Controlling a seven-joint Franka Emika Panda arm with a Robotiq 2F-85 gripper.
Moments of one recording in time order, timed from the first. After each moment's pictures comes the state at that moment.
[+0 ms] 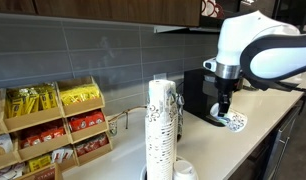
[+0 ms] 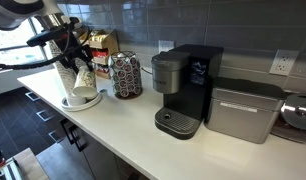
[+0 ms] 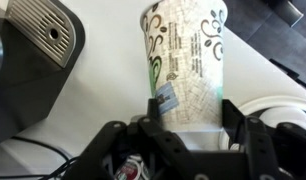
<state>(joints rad) 0.14 -0.57 0.06 -2.42 -0.28 1.98 -0.36</state>
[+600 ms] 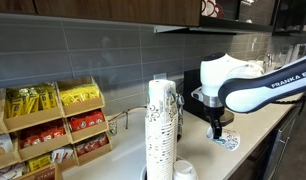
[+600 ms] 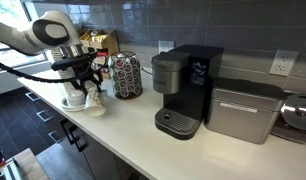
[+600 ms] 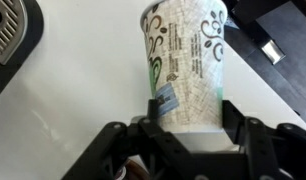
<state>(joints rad) 0.14 -0.35 0.05 -2.48 -0.30 2.13 -0.45</state>
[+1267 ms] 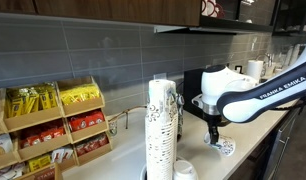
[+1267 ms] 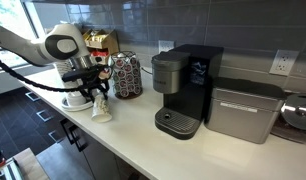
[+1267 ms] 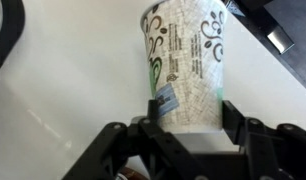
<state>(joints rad) 0.10 -0.26 0.03 -2.53 -0.30 2.30 -0.45</state>
